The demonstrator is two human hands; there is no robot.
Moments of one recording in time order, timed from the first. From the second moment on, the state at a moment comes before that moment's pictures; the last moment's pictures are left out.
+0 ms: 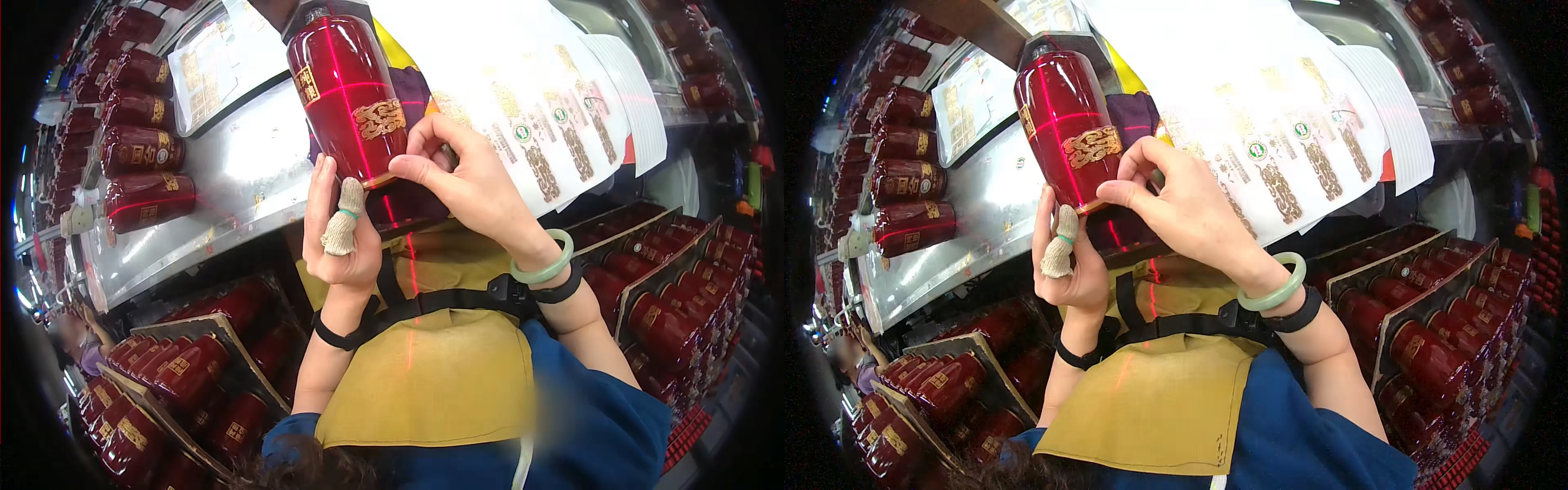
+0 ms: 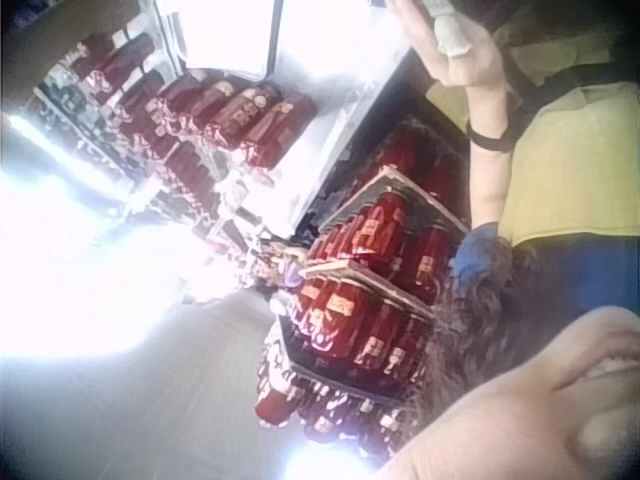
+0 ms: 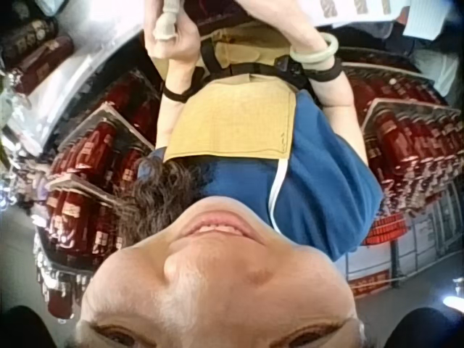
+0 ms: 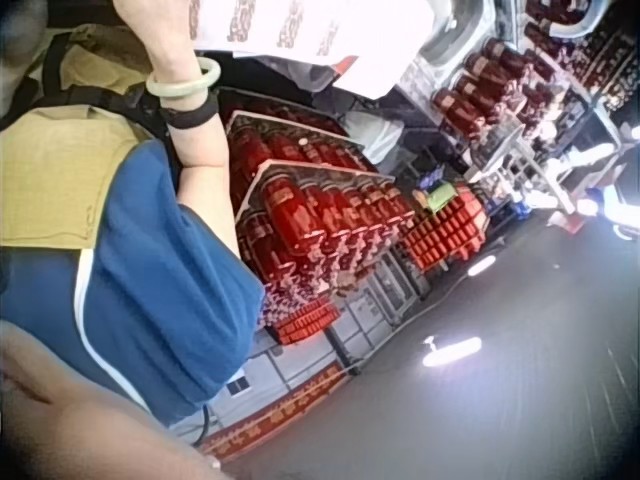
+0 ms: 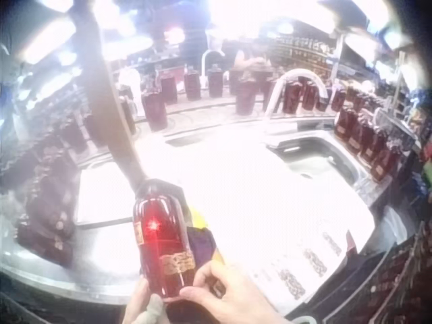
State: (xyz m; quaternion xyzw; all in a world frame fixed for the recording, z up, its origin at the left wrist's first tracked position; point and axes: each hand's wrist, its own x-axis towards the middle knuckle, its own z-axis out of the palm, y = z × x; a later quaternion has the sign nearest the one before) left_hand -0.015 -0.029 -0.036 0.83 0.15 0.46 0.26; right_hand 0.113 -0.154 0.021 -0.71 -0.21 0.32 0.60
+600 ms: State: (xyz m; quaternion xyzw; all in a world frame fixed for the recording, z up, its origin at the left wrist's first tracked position) left_hand -0.015 -0.029 -0.042 0.82 0.14 0.47 0.29; right_hand 0.124 -0.156 0.020 -0.66 -0.19 0.38 0.62
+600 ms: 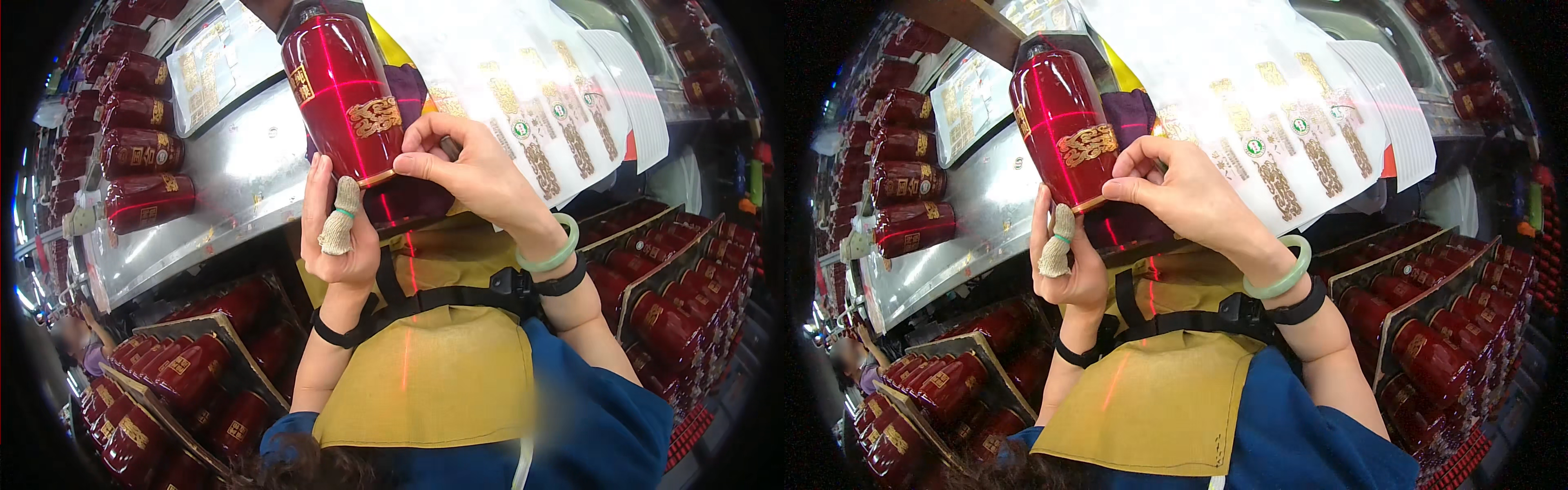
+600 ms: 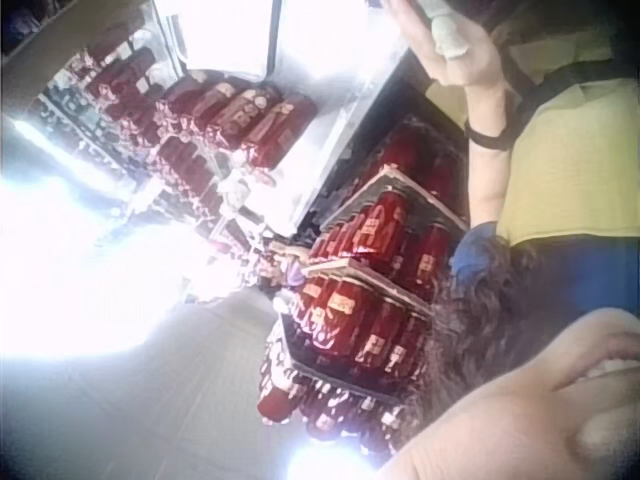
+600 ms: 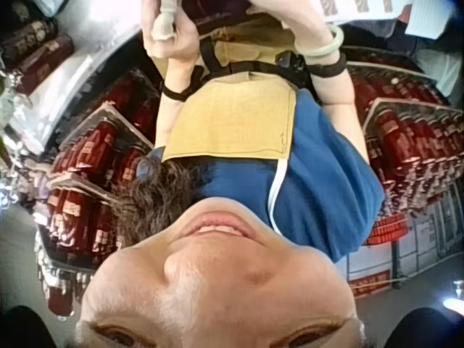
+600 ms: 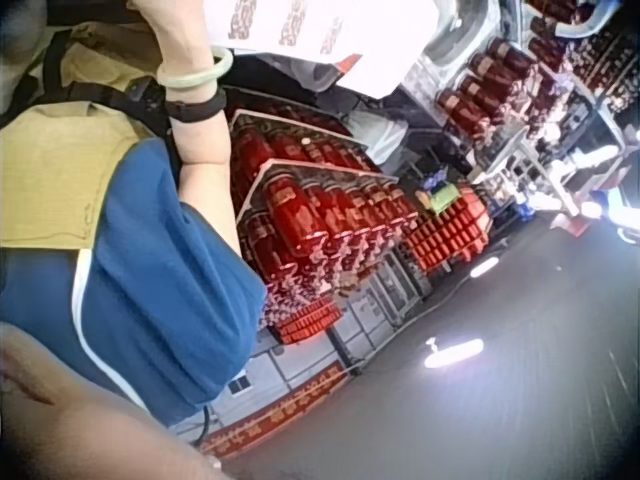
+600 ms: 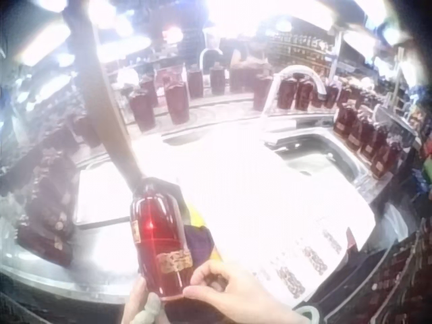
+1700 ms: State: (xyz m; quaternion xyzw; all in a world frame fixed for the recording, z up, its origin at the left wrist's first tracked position) left_hand -0.018 -0.040 -0.047 0.87 0.15 0.41 0.22; right_hand 0.121 -0.180 0.012 -0.55 -0.18 0.38 0.73
